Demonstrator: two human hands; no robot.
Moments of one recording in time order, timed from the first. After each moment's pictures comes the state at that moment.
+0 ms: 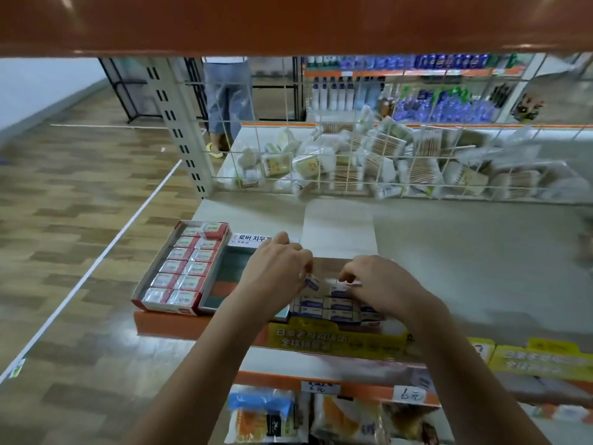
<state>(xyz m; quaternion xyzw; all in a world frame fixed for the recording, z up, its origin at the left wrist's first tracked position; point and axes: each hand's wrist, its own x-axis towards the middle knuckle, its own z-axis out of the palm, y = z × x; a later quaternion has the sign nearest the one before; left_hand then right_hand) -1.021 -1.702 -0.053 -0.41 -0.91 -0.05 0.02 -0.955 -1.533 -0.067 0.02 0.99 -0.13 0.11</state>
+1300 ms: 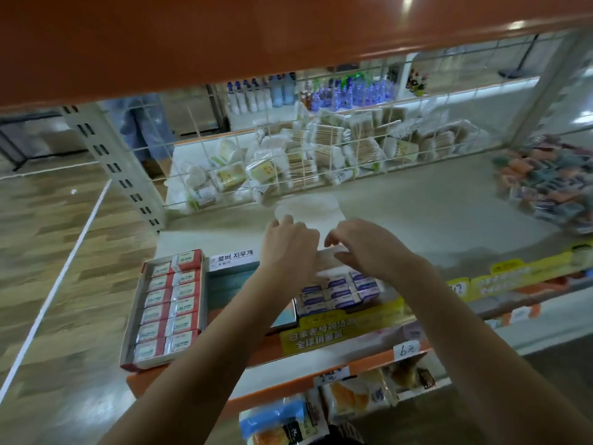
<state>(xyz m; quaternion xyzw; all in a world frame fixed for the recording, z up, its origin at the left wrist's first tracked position) -1.037 -1.667 -0.033 -0.49 -0.87 0.07 0.04 -0.954 -1.545 -0.048 0.10 0.99 -0.12 -0.01</state>
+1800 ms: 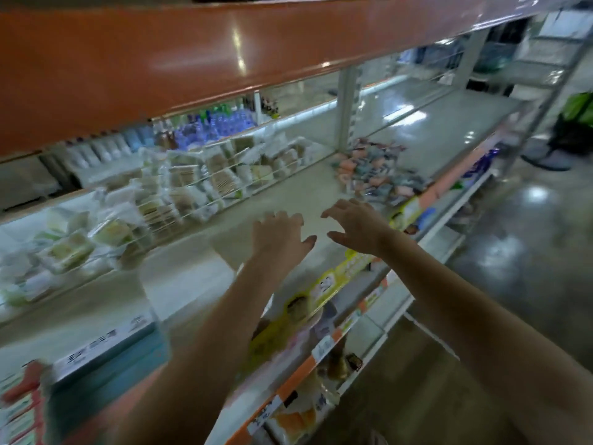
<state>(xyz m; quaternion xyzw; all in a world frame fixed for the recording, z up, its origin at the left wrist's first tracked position) -0.954 -1.514 -0.033 -0.62 -0.79 -0.01 0.02 -0.815 -1.416 -0.041 0.35 0.93 -0.01 -0.03</state>
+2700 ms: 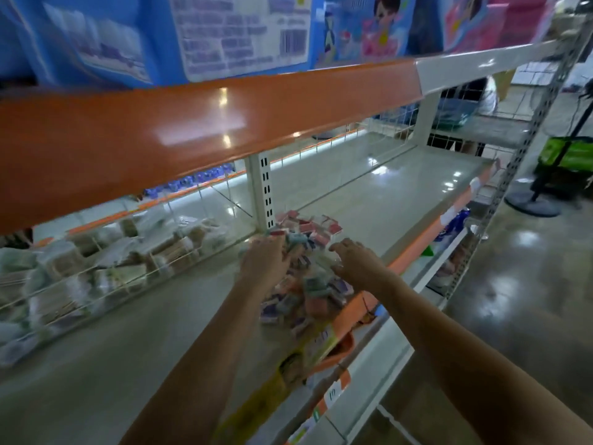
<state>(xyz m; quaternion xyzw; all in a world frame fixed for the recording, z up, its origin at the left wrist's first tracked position) -0.869 -1.180 -0.059 -0.60 -0.79 -0.13 -0.01 -0.694 -1.097 -0.076 0.45 0.89 -0.08 -0.07</state>
